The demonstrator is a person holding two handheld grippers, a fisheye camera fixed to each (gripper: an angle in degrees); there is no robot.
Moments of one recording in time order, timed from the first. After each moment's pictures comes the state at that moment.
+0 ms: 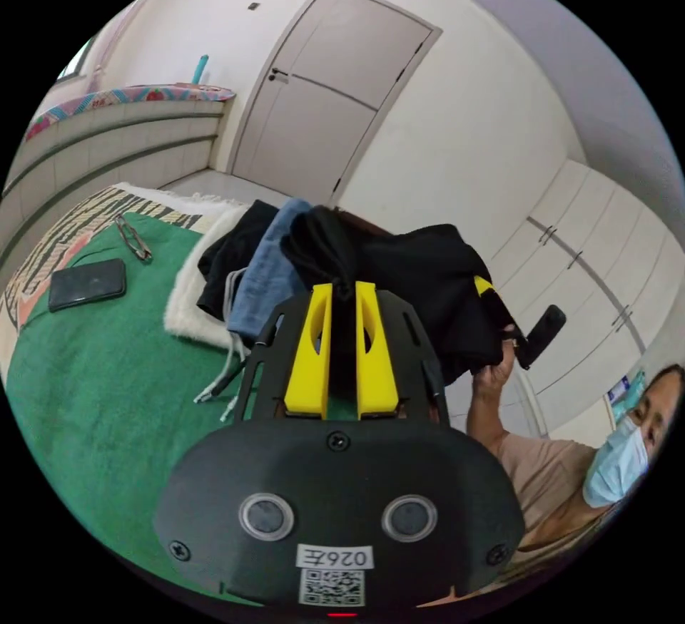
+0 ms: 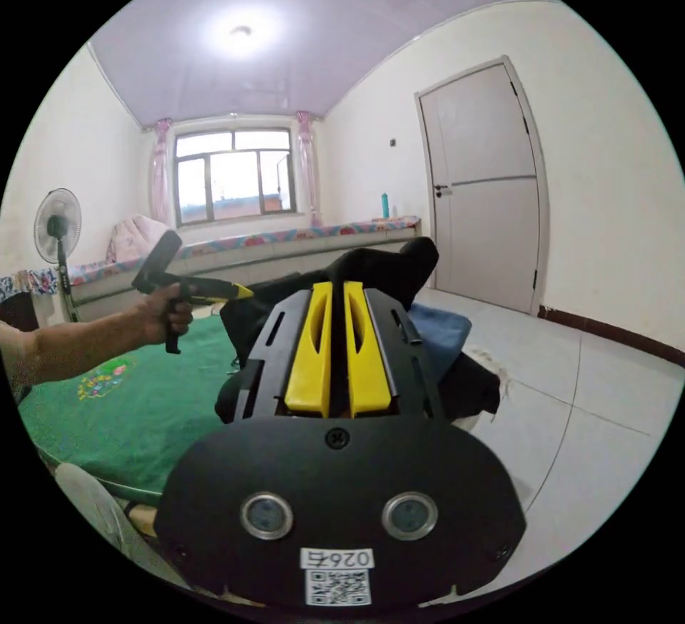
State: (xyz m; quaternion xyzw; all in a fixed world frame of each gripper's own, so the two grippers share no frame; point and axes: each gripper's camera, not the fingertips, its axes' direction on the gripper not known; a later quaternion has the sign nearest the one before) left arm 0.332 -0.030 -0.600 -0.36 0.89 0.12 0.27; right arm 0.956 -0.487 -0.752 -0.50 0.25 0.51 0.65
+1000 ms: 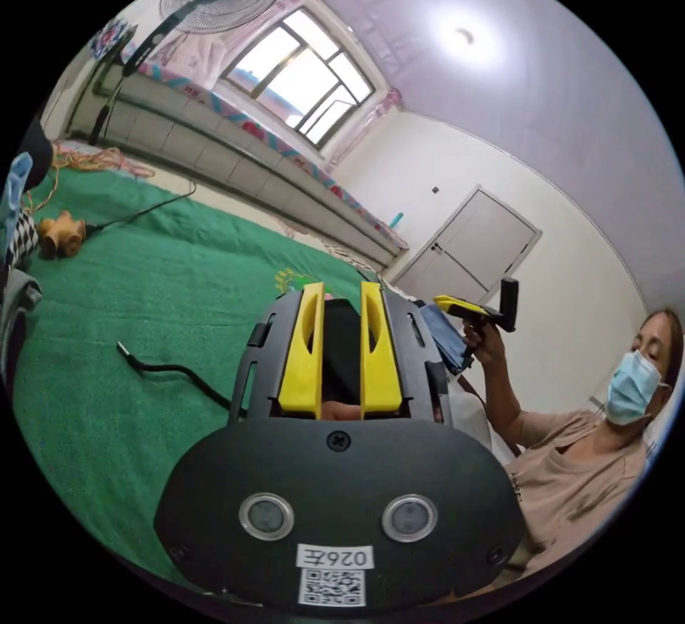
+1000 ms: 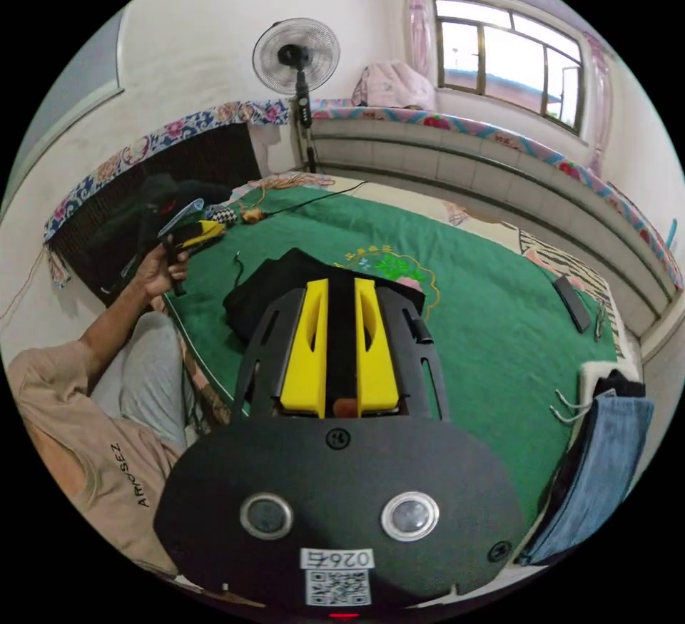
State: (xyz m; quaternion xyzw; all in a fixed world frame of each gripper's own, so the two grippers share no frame) left arm -0.326 -0.008 -0.001 -0.42 0.67 -0.17 0.59; right arm 0.686 -0.737 -0.286 -0.45 -0.35 0.53 0.63
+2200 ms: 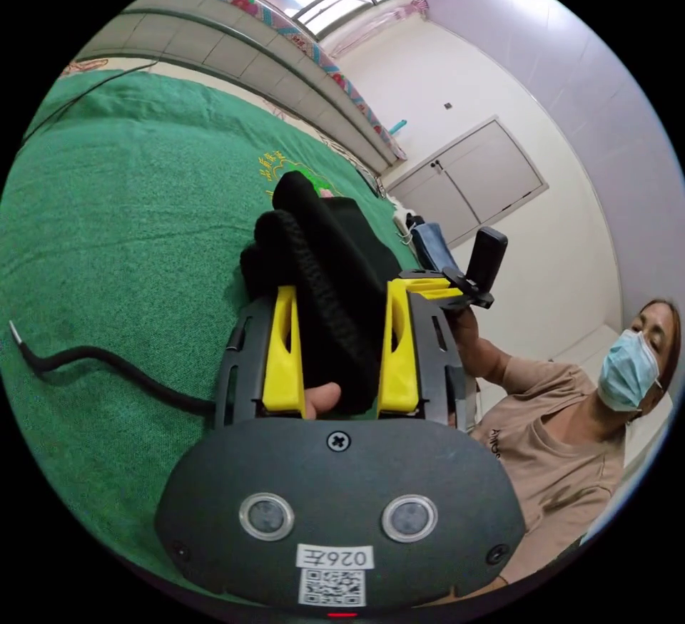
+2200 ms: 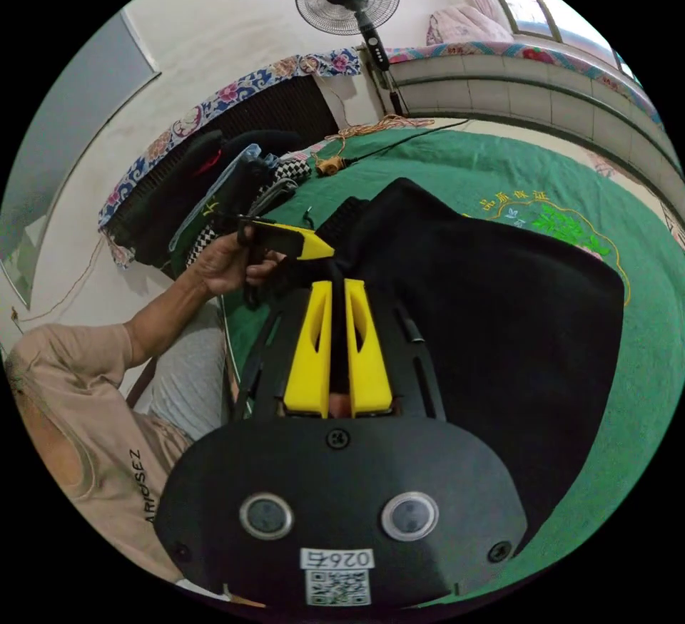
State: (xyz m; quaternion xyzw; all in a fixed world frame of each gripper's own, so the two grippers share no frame) left arm -0.320 -0.122 0.103 -0.56 0.70 -0.06 0.44; right arm 0.450 -0.724 -0.175 -0.36 -0.50 0.60 0.51
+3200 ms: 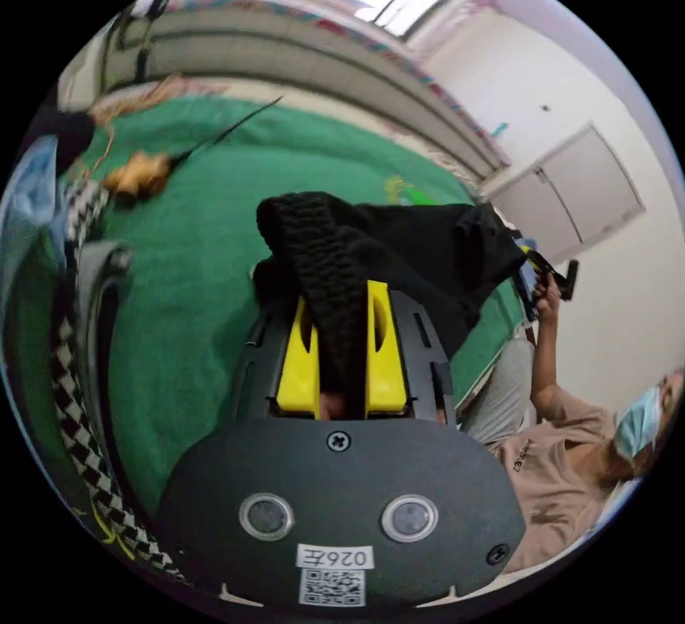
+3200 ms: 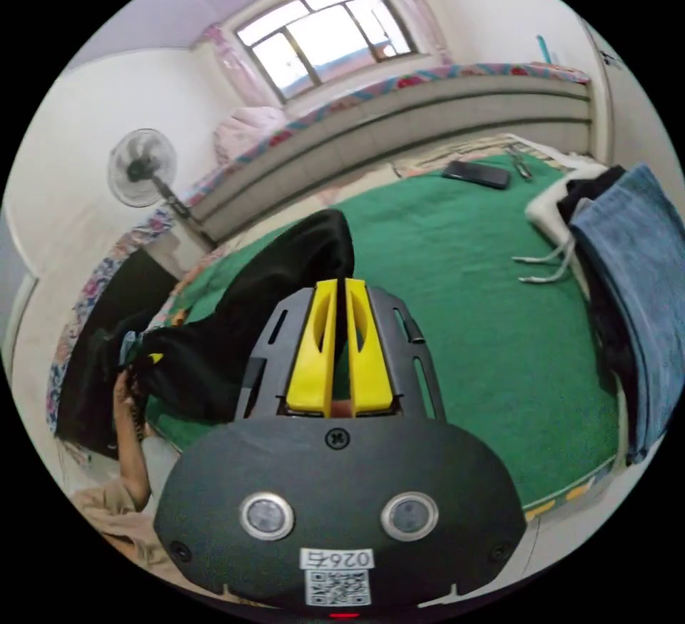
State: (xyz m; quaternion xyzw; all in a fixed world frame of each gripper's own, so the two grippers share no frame) left arm -0.398 -0.270 0.133 -0.62 0.54 0.05 0.56; right arm 0.670 -0.490 -0.277 -0.54 -0.10 0.70 0.46
